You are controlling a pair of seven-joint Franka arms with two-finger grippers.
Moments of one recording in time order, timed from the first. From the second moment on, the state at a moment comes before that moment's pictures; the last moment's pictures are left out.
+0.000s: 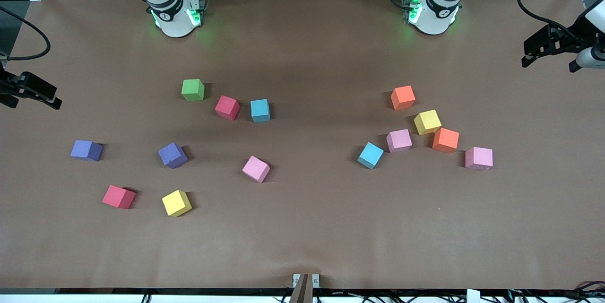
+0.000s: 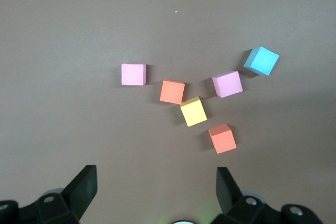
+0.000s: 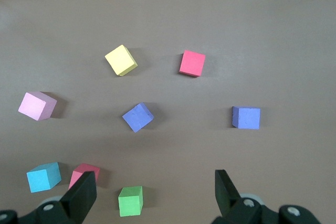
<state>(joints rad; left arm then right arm) -0.08 -0.05 0.01 -1.51 0.01 1.46 0.07 0.00 0.09 -0.04 -1.42 0.02 1.57 0.01</state>
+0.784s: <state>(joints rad) -0.13 0.01 -0.05 -1.61 0.01 1.52 -0.02 0.00 0.10 -0.04 -1.42 0.02 1.57 0.01</state>
